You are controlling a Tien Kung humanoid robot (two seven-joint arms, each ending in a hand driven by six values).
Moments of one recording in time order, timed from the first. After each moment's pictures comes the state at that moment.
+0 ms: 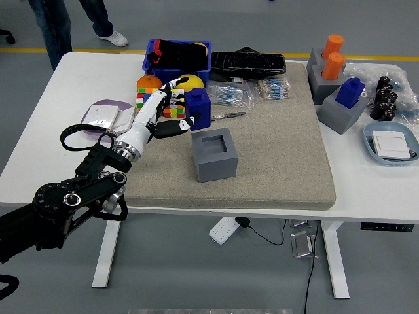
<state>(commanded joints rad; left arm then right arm) -0.76 0.21 -0.37 -0.91 0.68 0.43 -0.42 0.05 -0.44 1.29 0.33 -1.46 0.22 -0.13</state>
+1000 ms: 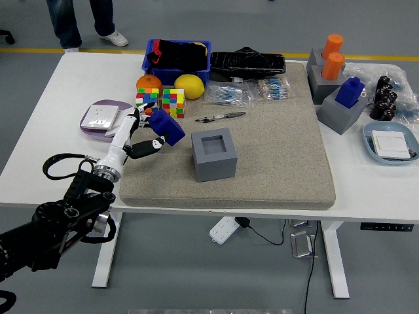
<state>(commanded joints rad) -0.70 0.17 -0.26 -0.68 0.53 0.49 -0.53 0.05 -0.44 1.29 0.33 -1.46 0.22 -0.13</state>
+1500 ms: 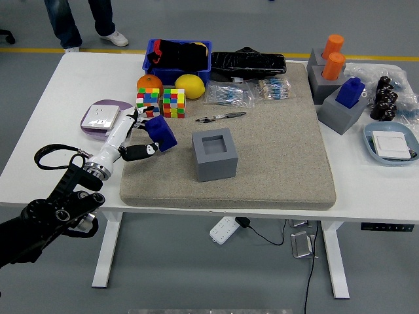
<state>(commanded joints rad) -0.73 0.23 -0.24 -0.69 0.78 0.50 -0.46 0.05 -0.44 1.28 0.33 -1.46 0.22 -0.13</state>
